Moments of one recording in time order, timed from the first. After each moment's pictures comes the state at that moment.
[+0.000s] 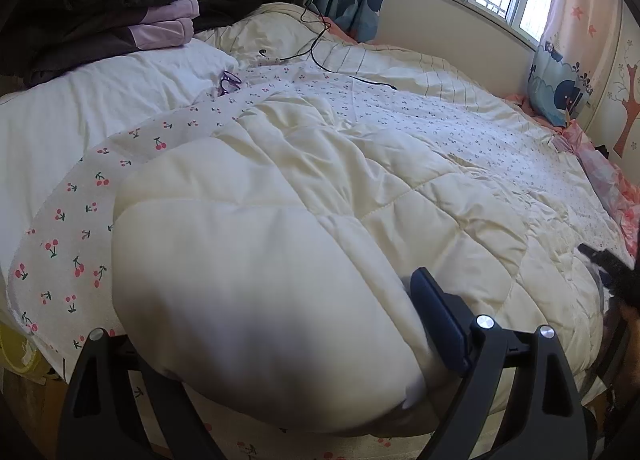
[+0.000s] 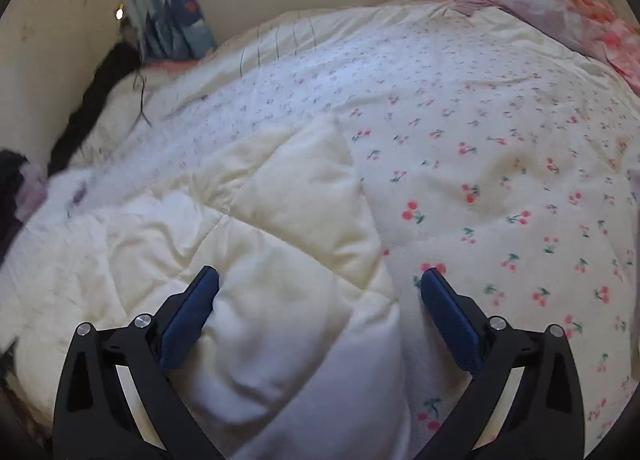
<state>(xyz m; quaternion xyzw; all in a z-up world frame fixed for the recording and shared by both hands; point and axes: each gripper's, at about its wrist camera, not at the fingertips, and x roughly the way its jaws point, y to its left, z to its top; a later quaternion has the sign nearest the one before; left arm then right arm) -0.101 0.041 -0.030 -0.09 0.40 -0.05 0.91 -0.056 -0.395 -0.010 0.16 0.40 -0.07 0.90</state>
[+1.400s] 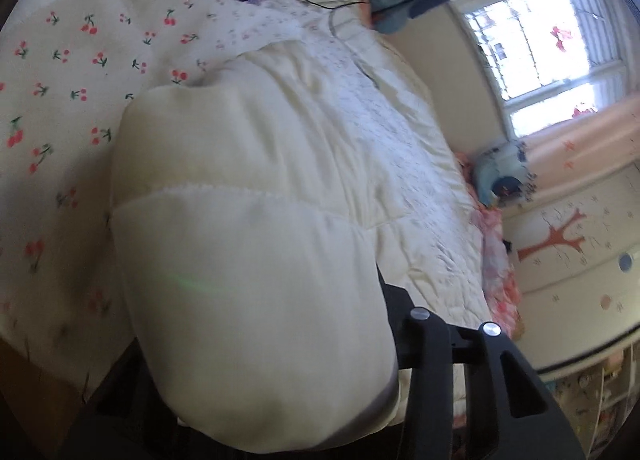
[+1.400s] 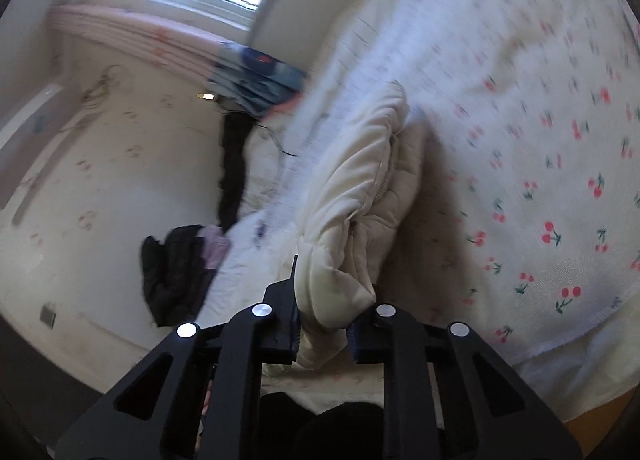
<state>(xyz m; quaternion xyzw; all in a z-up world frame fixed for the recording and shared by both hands) -0.103 0.110 -0.044 -0.39 0.45 -0.17 0.79 -0.180 -0.429 0.038 0.46 0.32 0.15 0.82</state>
